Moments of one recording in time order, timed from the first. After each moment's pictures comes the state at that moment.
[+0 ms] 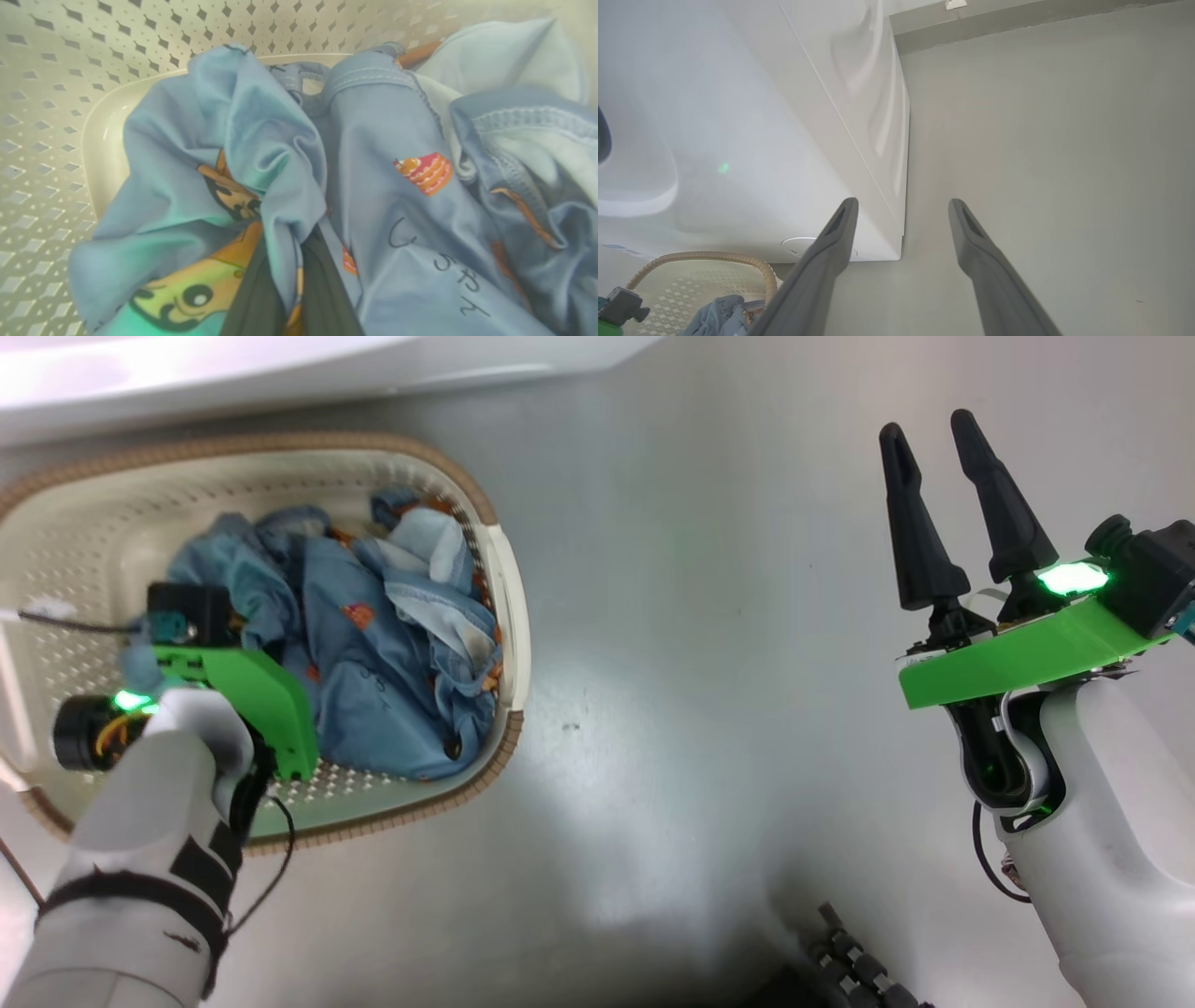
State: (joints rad) left arm -1.00 0.21 -0.47 1.29 -0.47 -0.12 -0.02; right arm -0.59 -0.20 0.25 0.24 0.59 0.13 -0.25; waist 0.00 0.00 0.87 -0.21
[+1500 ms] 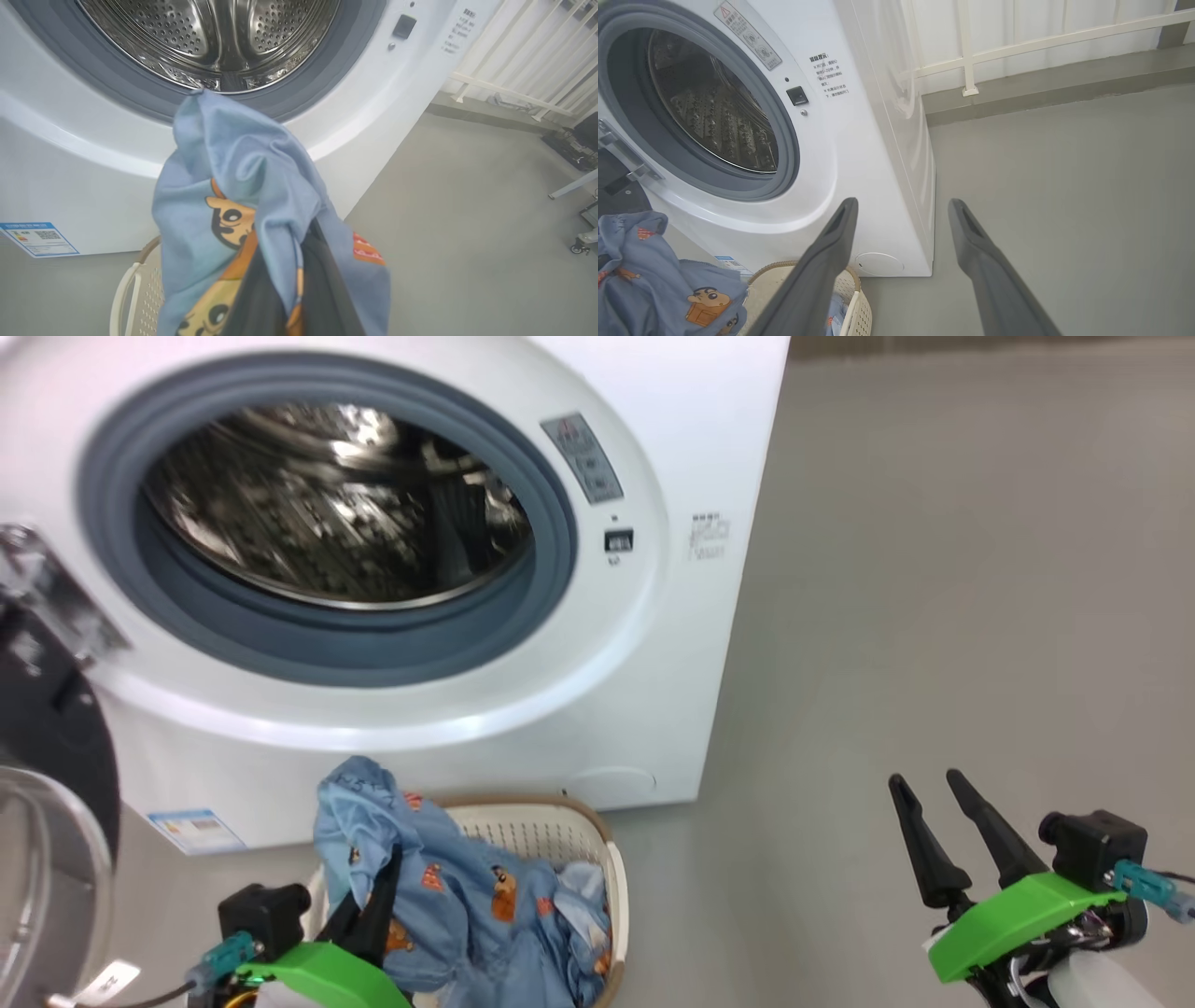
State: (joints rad) left arm -0.30 0.25 -0.53 0.62 -0.73 -0.09 -0.25; right arm -0.19 -0.28 0.31 0.41 0.64 0.13 -0.25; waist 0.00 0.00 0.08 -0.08
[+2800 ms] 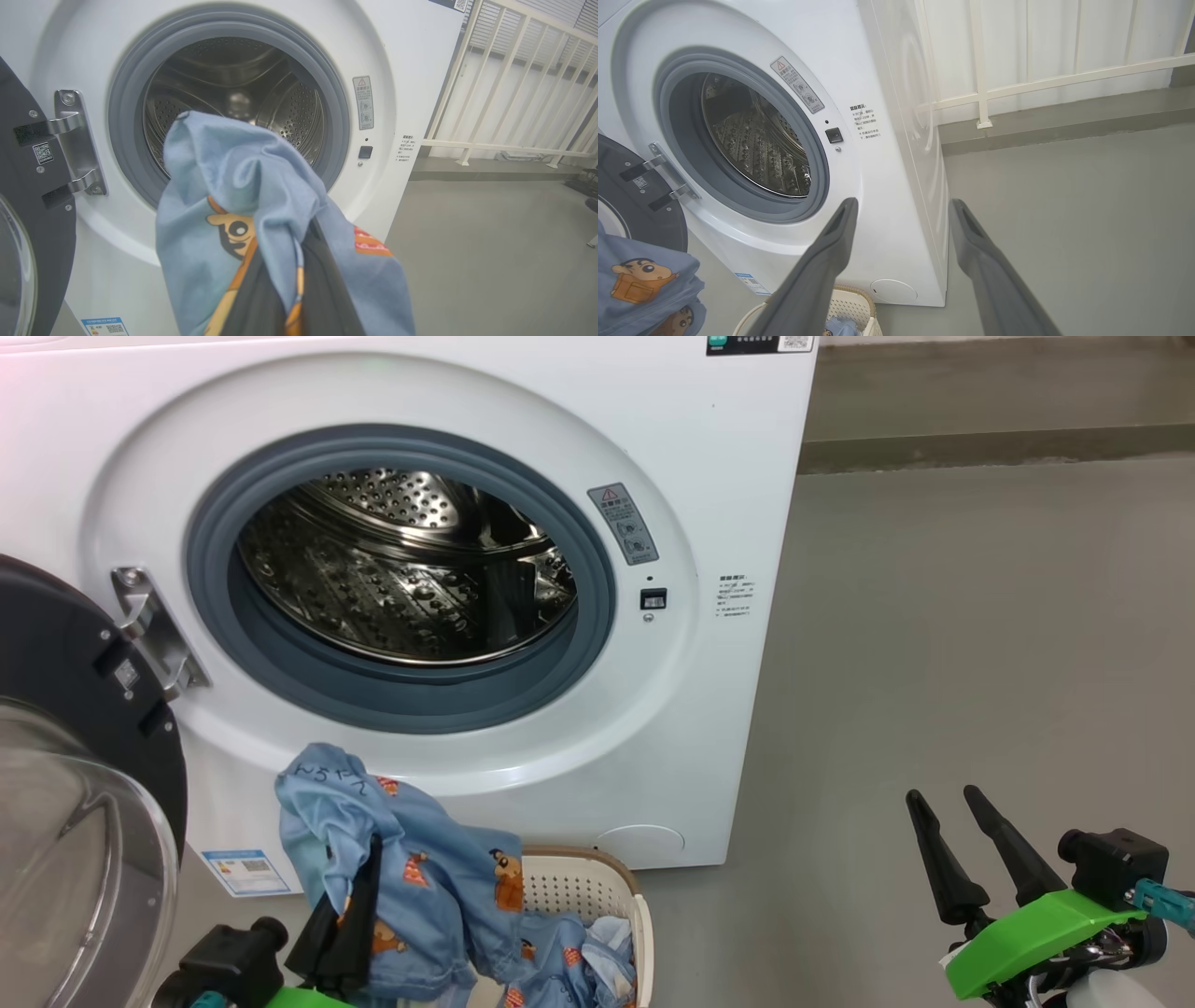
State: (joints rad) left arm -0.10 0.34 -0.46 0.14 -0.61 0.10 -0.25; right arm -0.13 -0.30 0.29 0.38 0.66 0.13 -0.25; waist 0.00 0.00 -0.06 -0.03
